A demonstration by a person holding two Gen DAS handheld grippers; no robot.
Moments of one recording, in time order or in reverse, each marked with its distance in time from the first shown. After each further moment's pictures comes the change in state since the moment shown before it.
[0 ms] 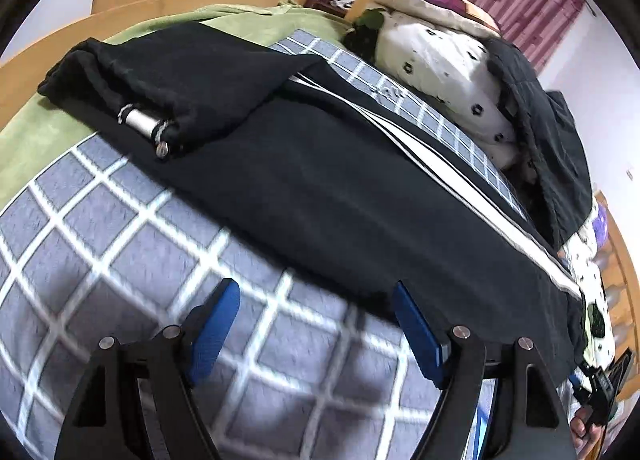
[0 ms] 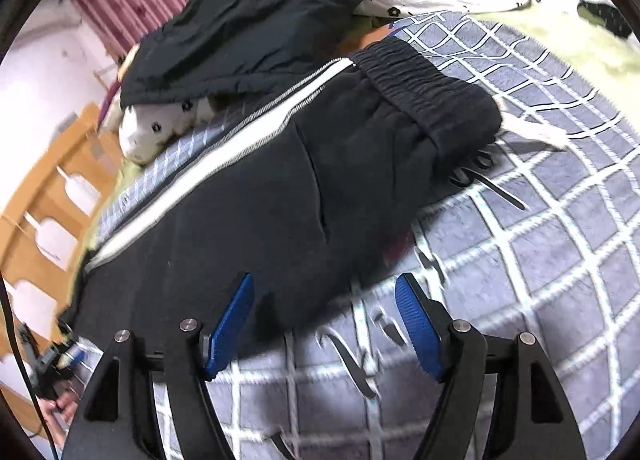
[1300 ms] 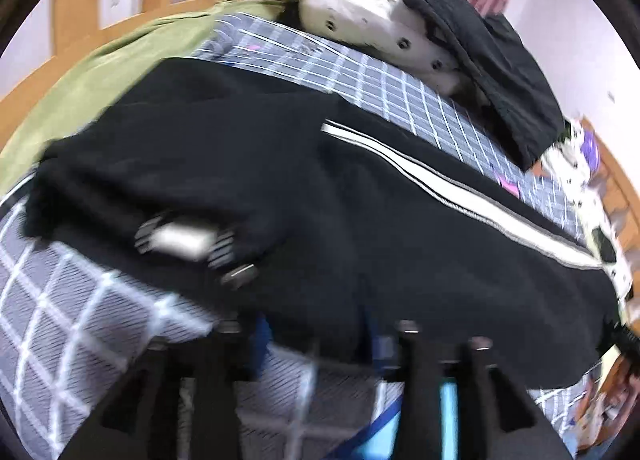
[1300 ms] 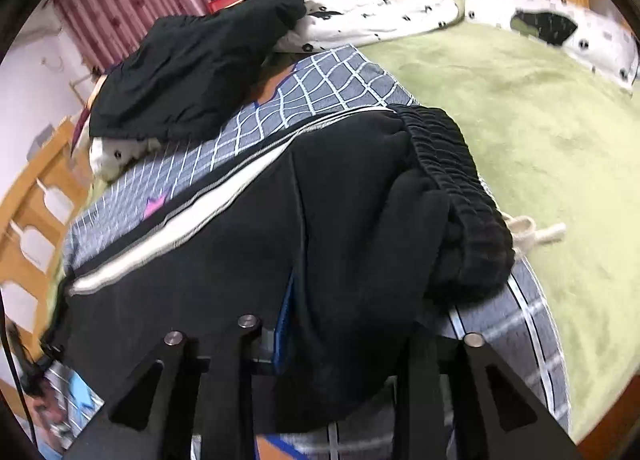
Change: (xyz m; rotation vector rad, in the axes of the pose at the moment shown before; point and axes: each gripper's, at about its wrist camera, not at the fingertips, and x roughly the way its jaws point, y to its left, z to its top) left arm -0.047 -0.081 -0.072 0.205 0.049 0.019; right arm -0.107 -0.111 0.016 -0.041 -0.030 -0.175
